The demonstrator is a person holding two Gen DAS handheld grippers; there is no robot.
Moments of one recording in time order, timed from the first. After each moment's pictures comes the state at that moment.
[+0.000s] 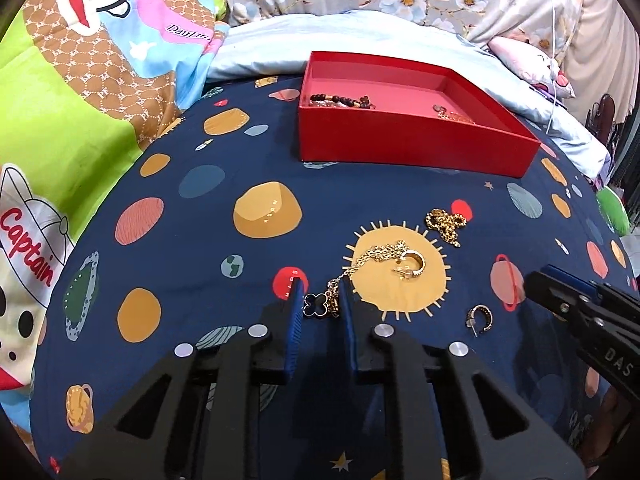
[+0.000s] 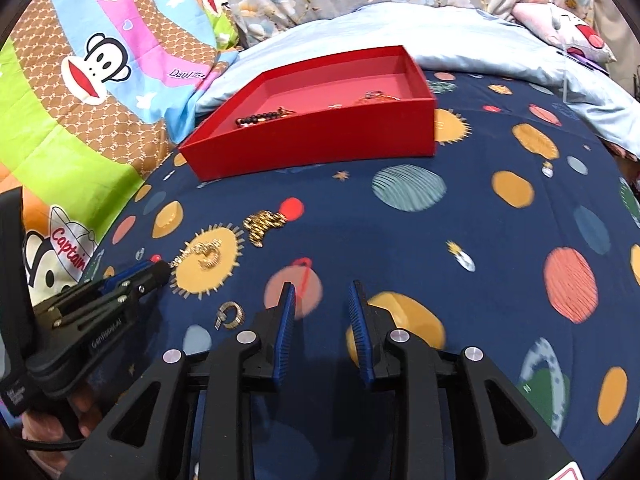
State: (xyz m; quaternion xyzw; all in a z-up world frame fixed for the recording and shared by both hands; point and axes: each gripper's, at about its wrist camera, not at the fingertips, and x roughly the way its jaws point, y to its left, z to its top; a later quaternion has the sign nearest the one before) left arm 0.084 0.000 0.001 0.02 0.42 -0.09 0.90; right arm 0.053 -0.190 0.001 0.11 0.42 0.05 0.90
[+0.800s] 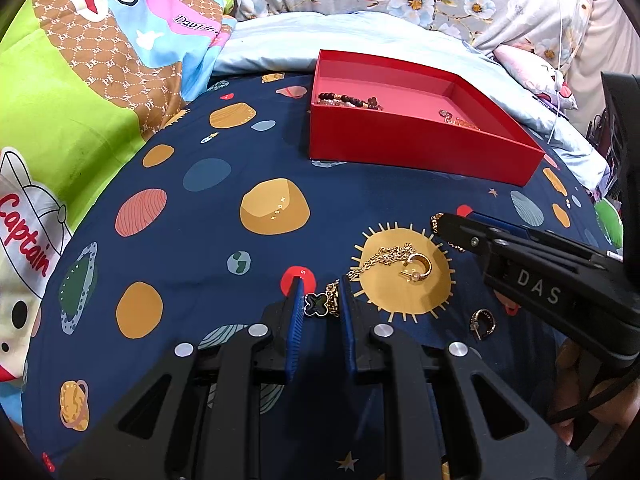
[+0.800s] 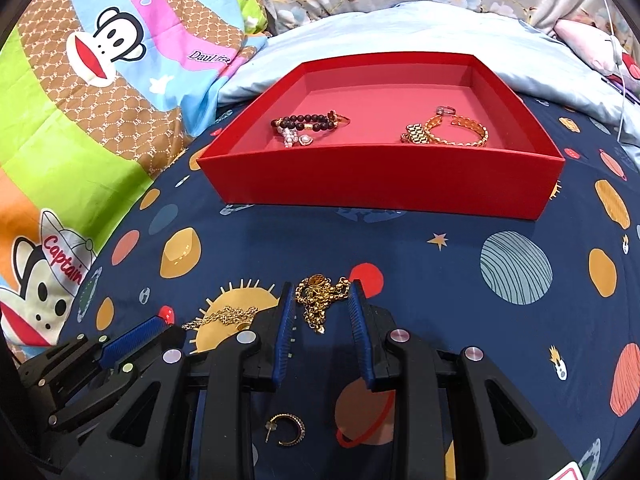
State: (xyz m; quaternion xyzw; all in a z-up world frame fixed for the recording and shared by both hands) left arm 0.087 0.006 -0.002 0.00 0.42 -0.09 0.90; right arm 0.119 -0.144 -0.002 0.08 0.43 0.08 0.90
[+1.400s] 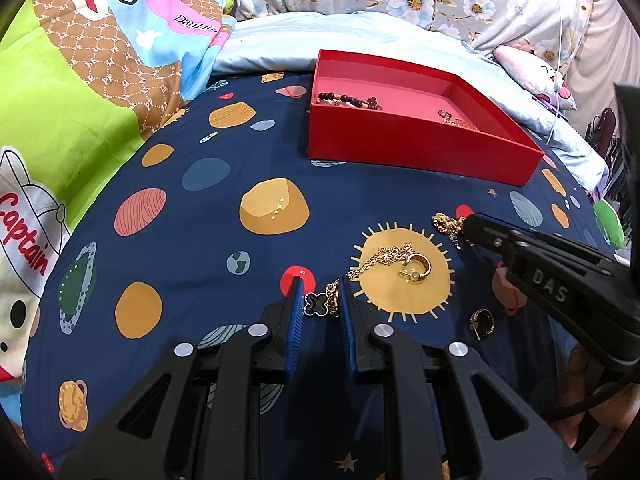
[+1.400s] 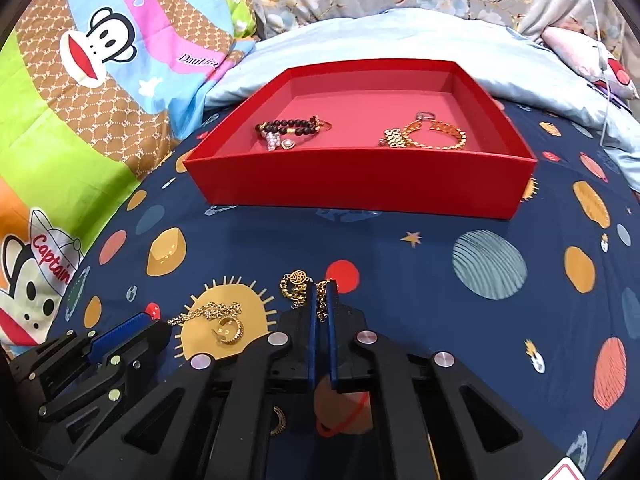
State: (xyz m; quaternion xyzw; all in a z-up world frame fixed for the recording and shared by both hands) left arm 0.087 0.006 -0.003 -0.01 0.42 -0.09 0.90; right arm 0.109 -0.151 0.002 0.07 0.42 0.06 0.90
